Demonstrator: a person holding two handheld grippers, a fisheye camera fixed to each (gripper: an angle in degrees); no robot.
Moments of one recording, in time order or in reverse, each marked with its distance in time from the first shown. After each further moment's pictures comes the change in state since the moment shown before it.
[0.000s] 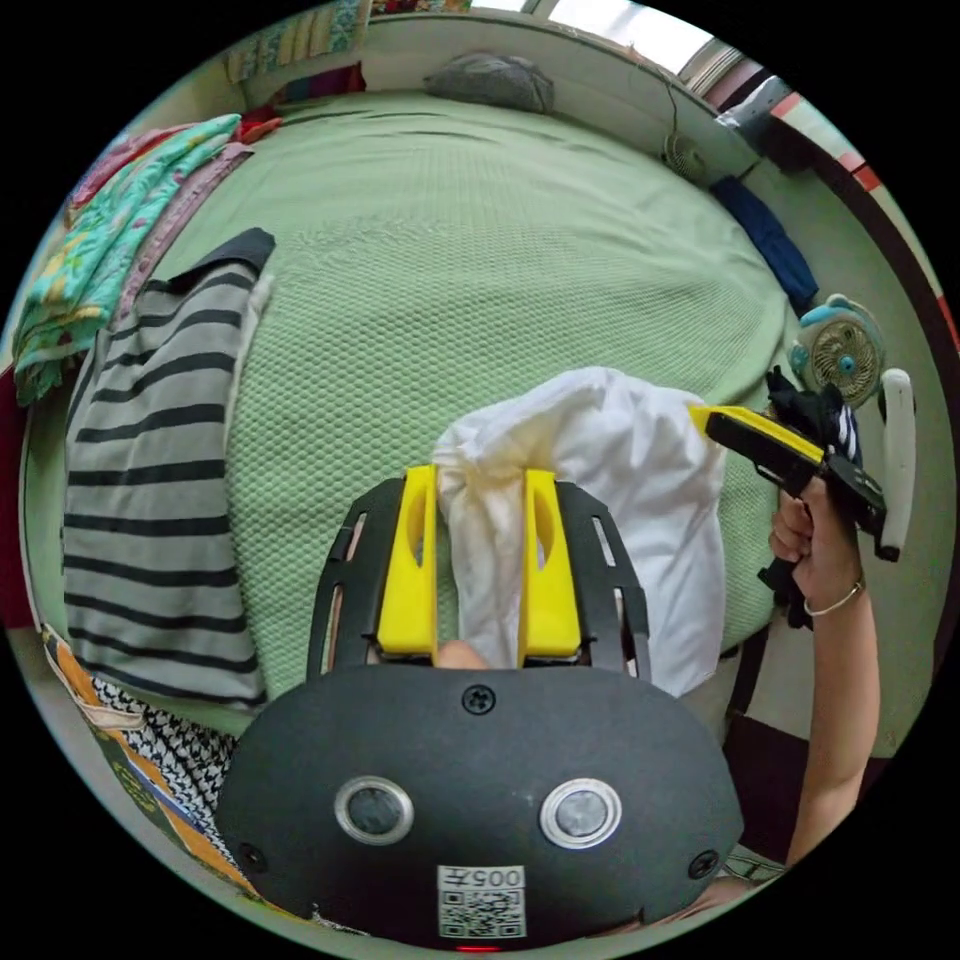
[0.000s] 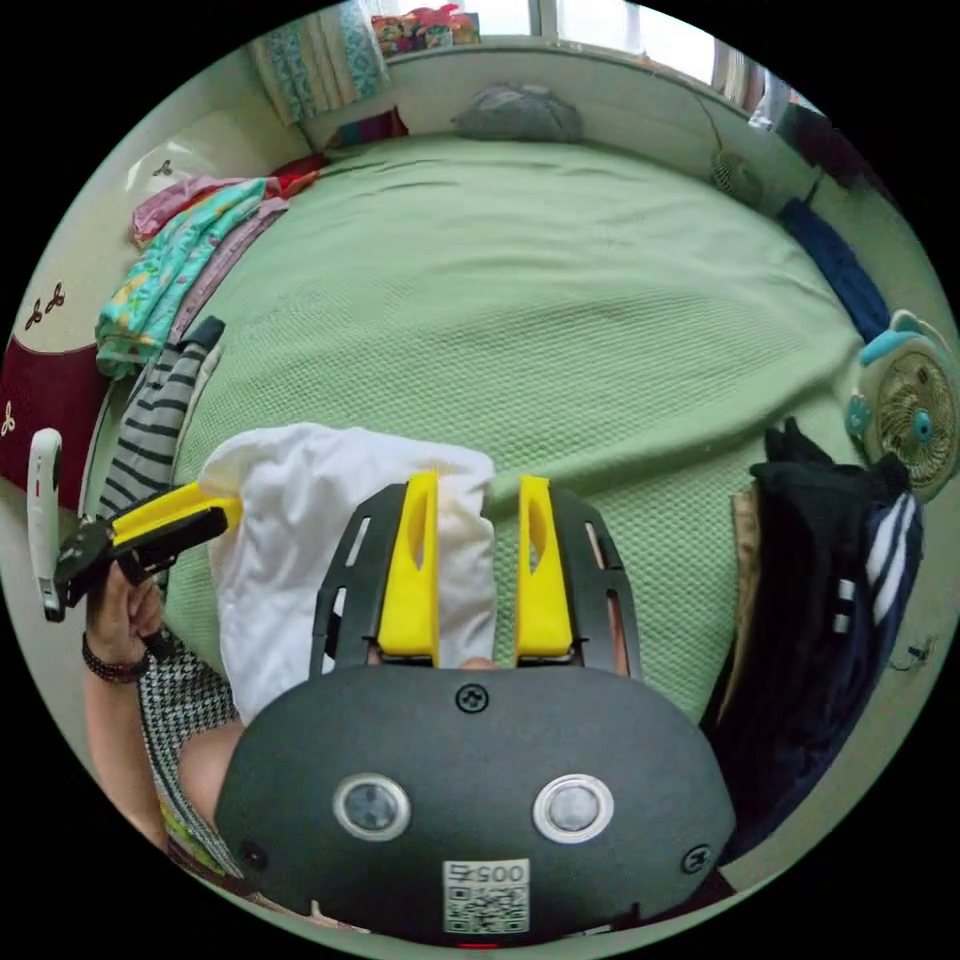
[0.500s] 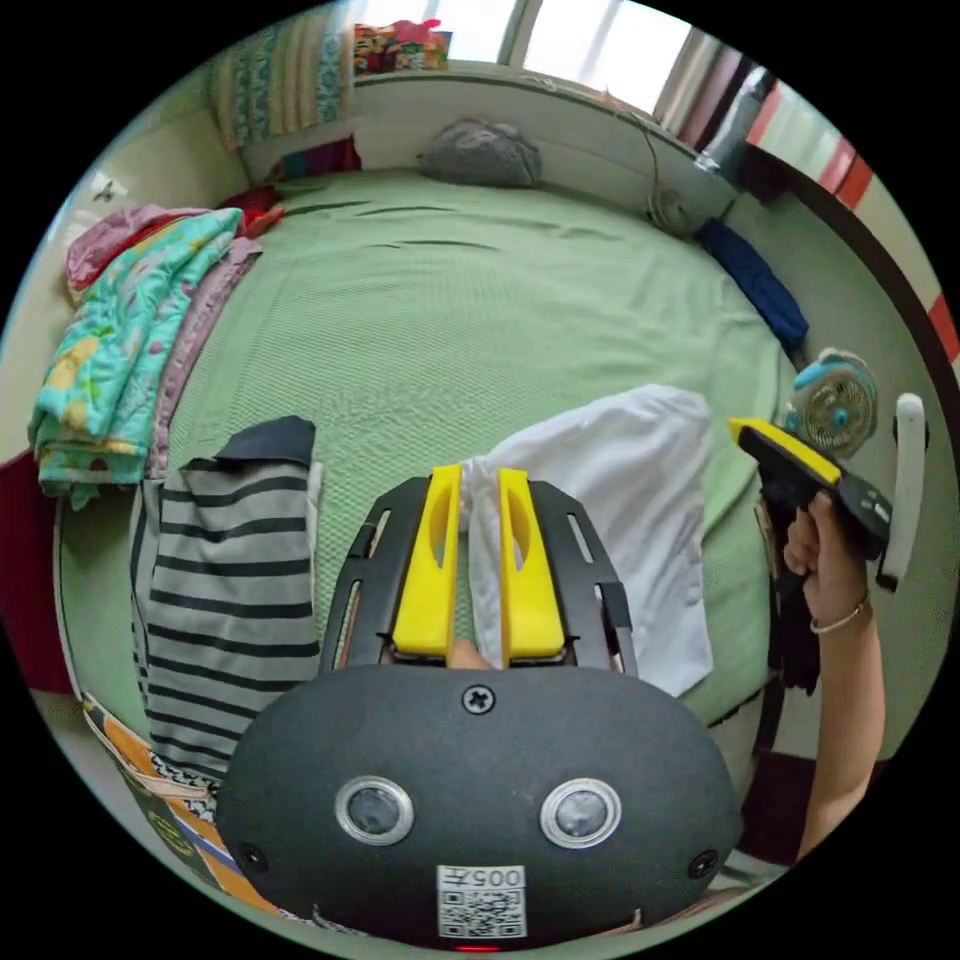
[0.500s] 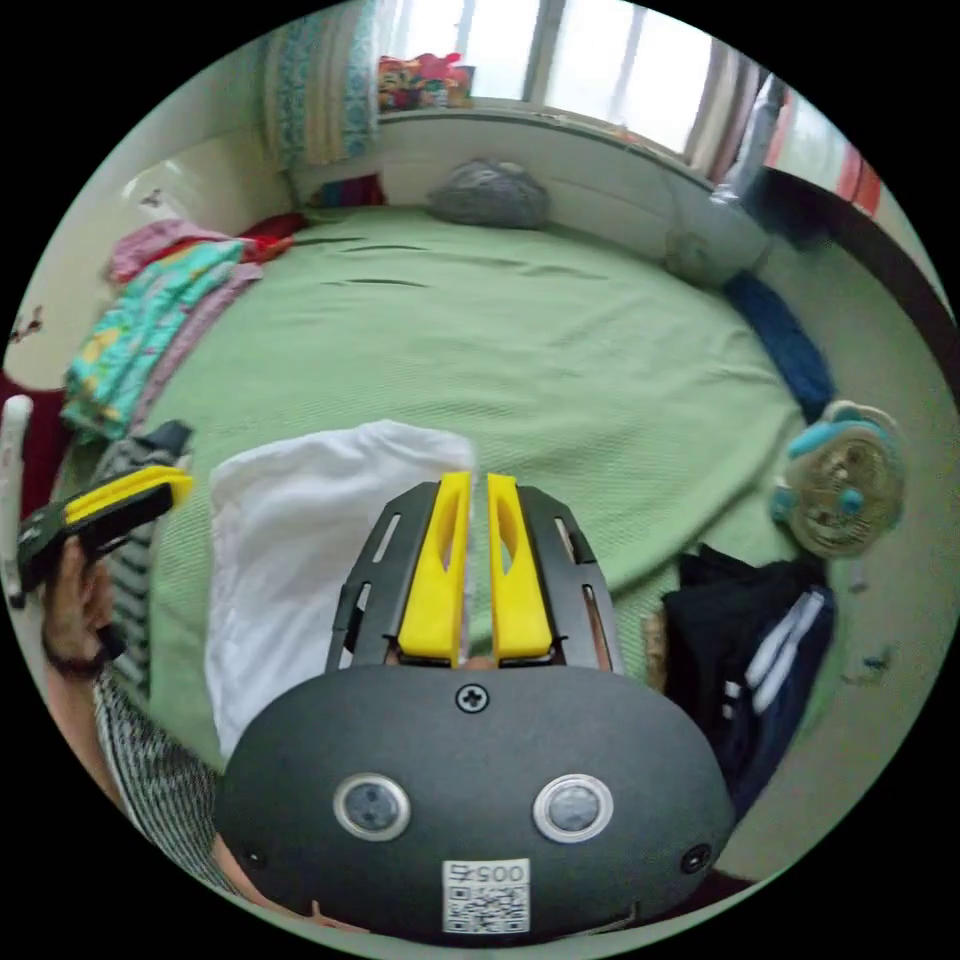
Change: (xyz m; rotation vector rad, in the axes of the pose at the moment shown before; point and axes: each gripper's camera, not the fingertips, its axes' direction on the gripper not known) left arm 0.009 -0.029 -0.065 0.201 -0.050 0.032; right arm -0.019 -0.039 -0.062 0.215 0.346 0.116
